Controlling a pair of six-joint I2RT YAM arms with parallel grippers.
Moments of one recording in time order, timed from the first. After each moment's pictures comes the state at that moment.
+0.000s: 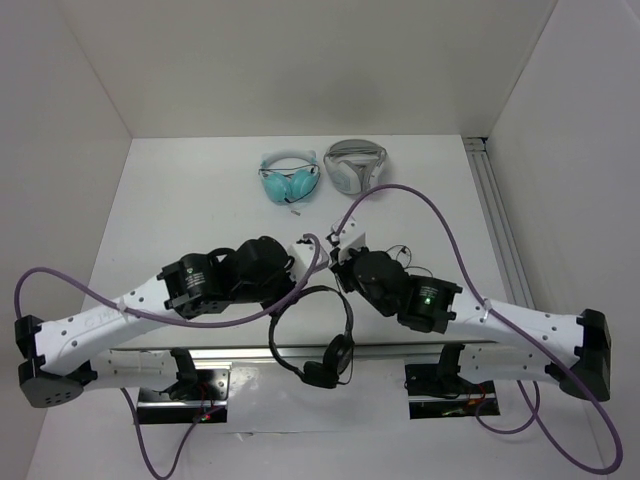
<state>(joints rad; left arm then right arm) -1.10 1.13 1.20 -0.88 -0.05 -0.11 1.15 1.01 0.84 -0.20 0.53 0.08</state>
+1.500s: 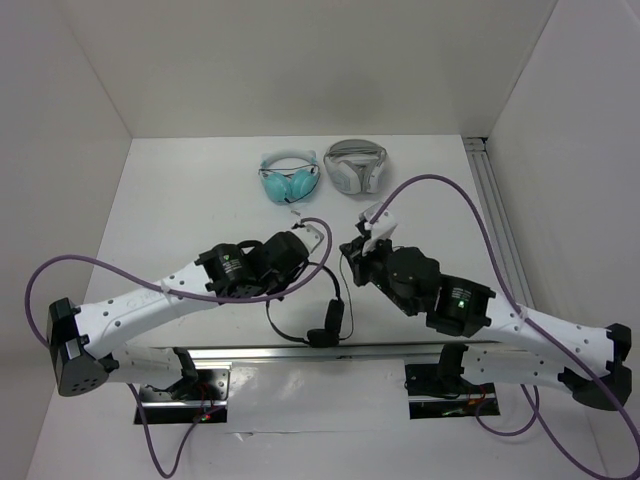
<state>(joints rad) -1.01 1.27 1.18 -0.91 -0.37 -0.24 1.17 0.87 0.91 -0.24 0.54 0.14</state>
